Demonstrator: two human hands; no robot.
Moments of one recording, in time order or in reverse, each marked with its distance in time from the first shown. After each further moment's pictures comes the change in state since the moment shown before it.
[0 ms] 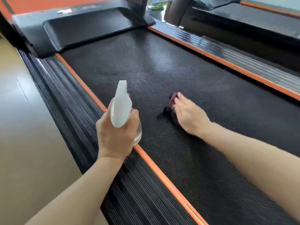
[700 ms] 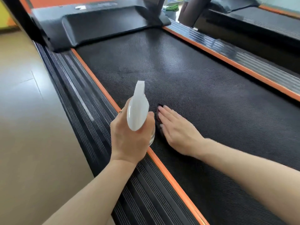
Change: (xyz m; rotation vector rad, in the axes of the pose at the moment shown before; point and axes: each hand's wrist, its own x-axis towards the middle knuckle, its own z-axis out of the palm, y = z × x) left_hand -0.001 0.000 0.001 -0.101 0.022 0.099; right_hand -0.005 -0.067 0.012 -0.007 0.026 -0.267
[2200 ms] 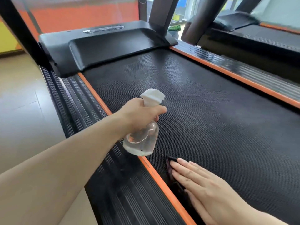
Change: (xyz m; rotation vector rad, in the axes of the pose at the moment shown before) left_hand 0.167 -0.008 -0.008 0.287 -0.607 -0.436; right_hand -0.031 -0.023 -0.001 0.184 0.129 -0.166
